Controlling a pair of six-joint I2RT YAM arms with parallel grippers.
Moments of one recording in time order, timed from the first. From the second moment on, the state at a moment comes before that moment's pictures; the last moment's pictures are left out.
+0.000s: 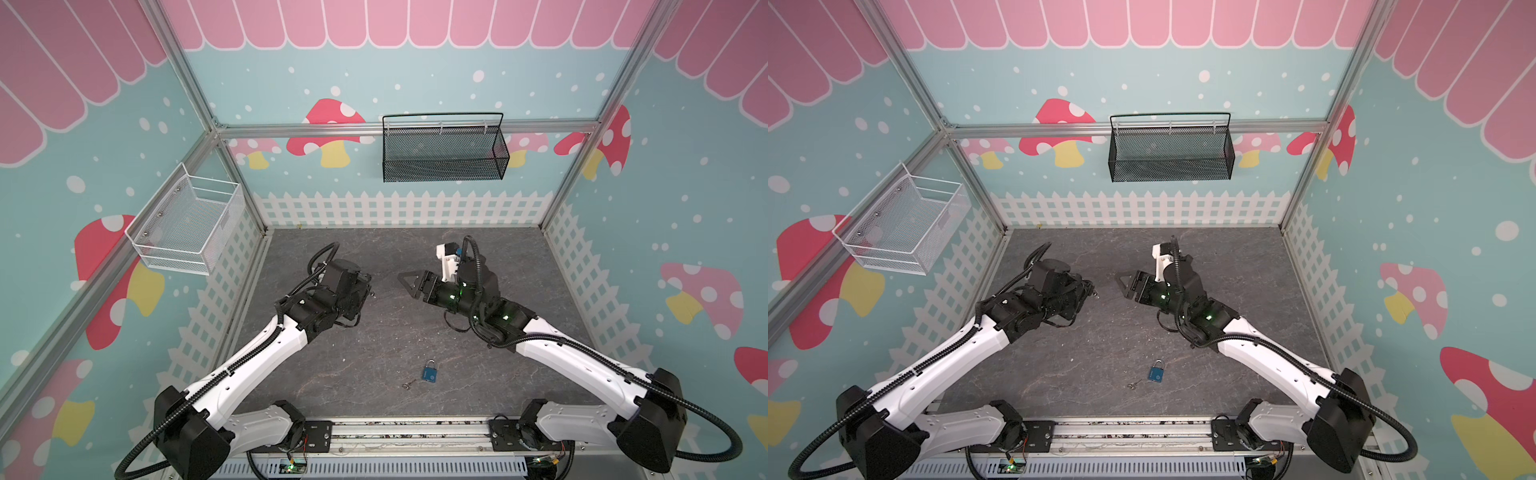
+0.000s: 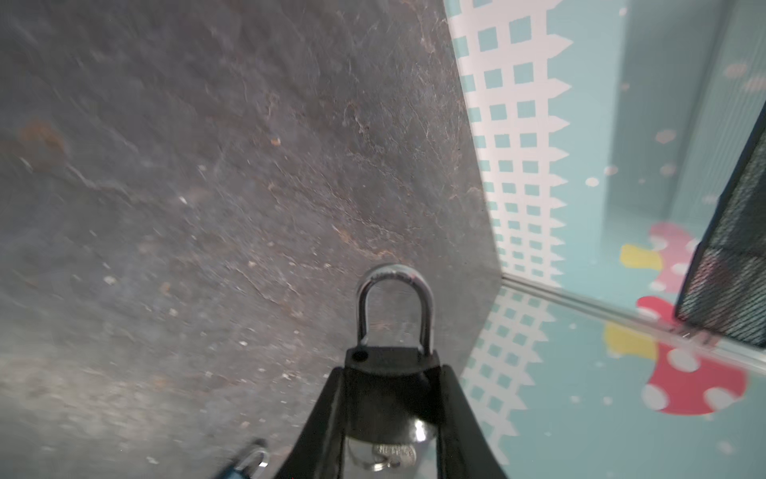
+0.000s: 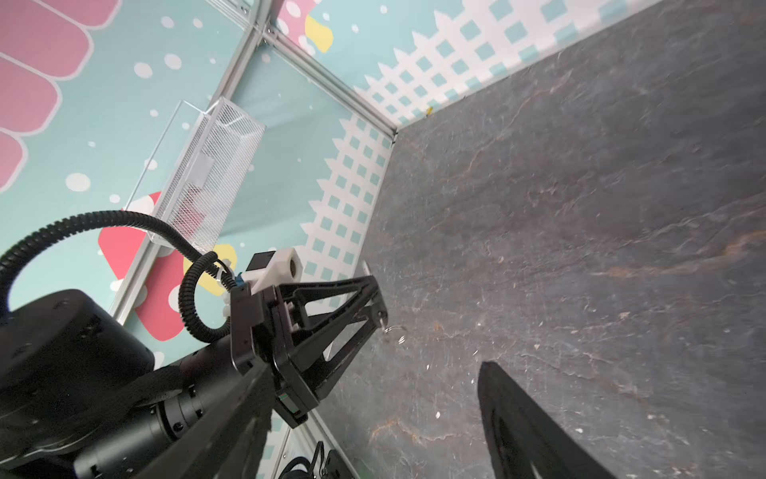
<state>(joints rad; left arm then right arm) -0.58 1.18 1.07 -0.61 -0.16 -1.45 0.75 1.20 1.00 -0.06 -0.12 0.85</state>
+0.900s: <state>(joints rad) -0.68 1.05 0.72 -0.08 -0.10 -0.13 0.65 1.42 1.39 -0.57 -0.30 0.29</state>
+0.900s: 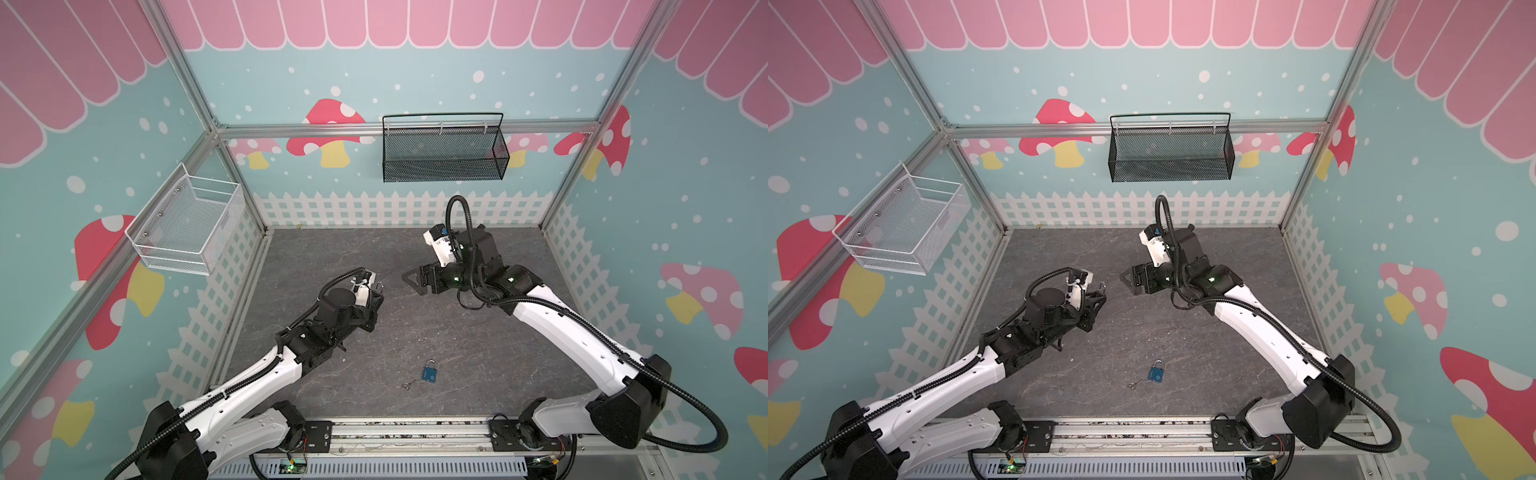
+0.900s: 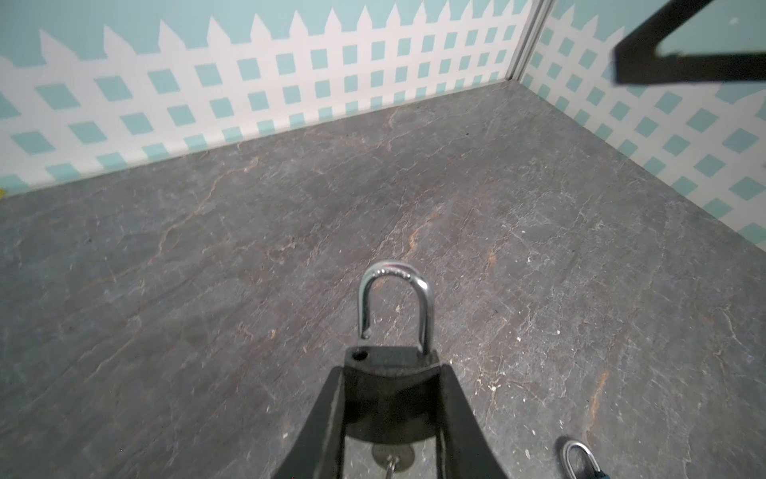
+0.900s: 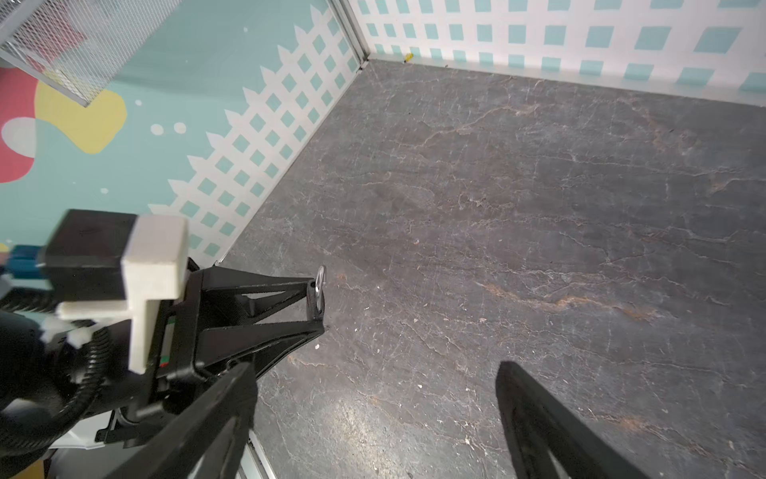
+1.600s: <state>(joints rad) -0.69 1.08 0.72 0.00 -0.06 -0.06 0.71 1.68 1.65 -0.72 -0.18 0.24</state>
